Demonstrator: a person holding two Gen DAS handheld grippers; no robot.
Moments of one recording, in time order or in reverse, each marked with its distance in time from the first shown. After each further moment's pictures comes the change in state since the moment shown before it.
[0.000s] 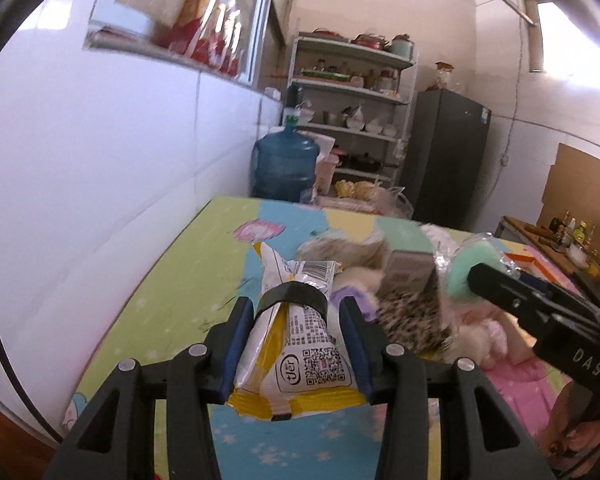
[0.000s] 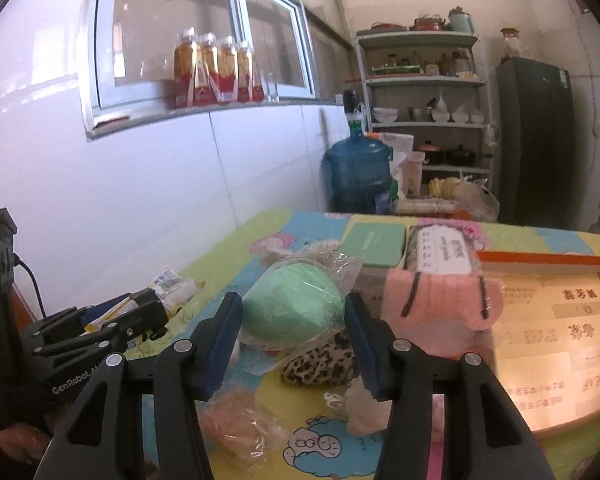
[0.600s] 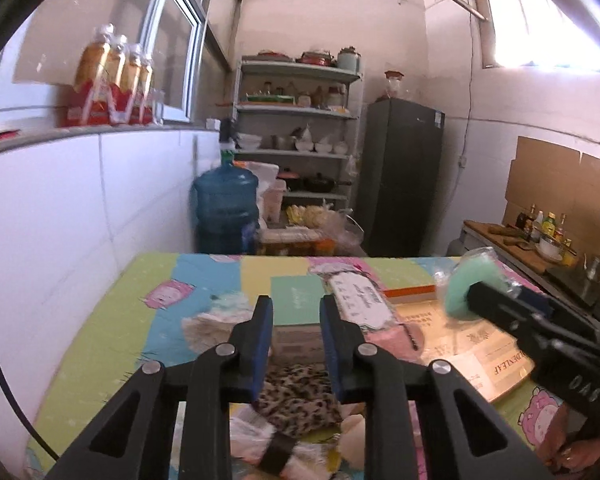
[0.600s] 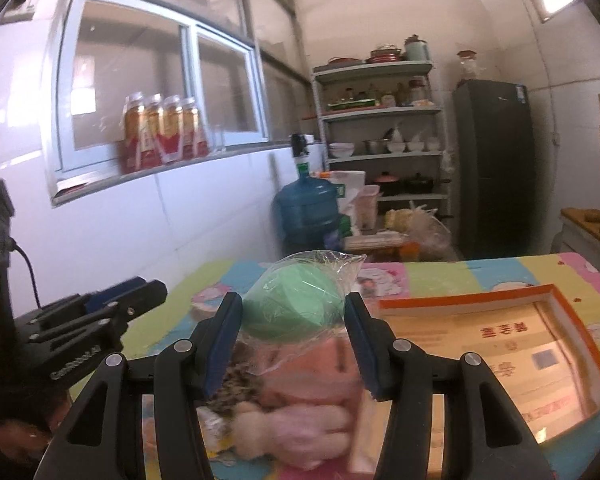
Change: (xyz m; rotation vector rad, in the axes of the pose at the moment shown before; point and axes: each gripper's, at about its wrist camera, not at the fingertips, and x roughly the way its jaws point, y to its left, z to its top) left arm 0.028 -0.108 0.053 0.098 -0.064 -0.114; right arm -0.060 -0.084 0.029 0.057 -0.117 -0.128
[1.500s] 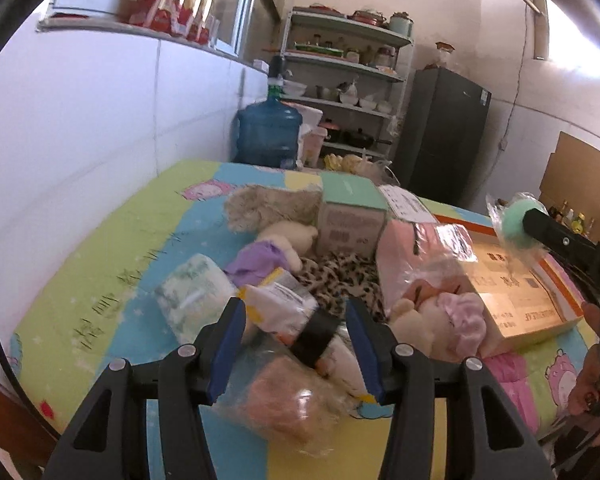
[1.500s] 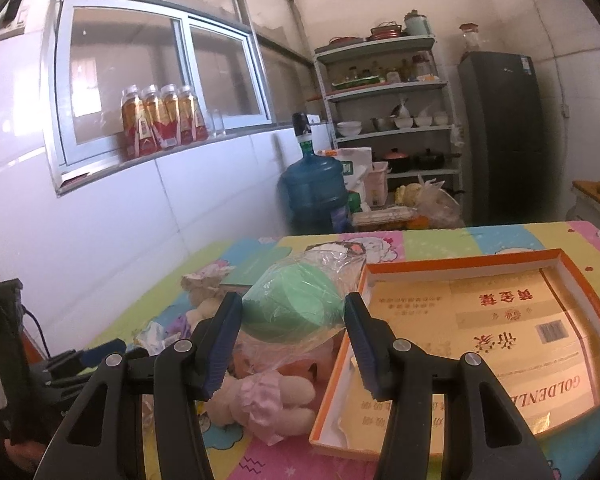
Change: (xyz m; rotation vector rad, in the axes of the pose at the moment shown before) left arm -0.008 0.024 -0.087 -0.138 0.169 0.099; right arm 0.002 -0.036 -0.028 0.037 0.070 0.087
